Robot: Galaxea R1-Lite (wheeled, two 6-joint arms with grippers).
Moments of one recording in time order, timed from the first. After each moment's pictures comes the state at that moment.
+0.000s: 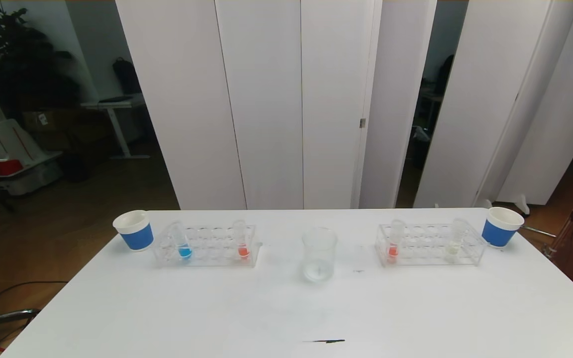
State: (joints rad) left arm 0.00 0.00 0.00 0.00 -0.01 0.02; right arm 0.01 0.50 -0.79 0.11 0.02 0.03
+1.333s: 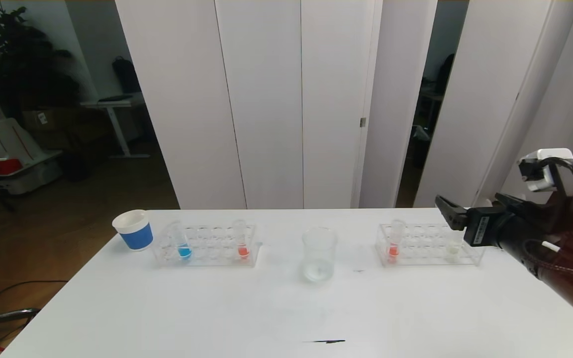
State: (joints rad) left arm 0.00 0.00 0.00 0.00 -0.01 0.02; right arm 0.40 1.54 -0.55 -0.88 -0.35 0.05
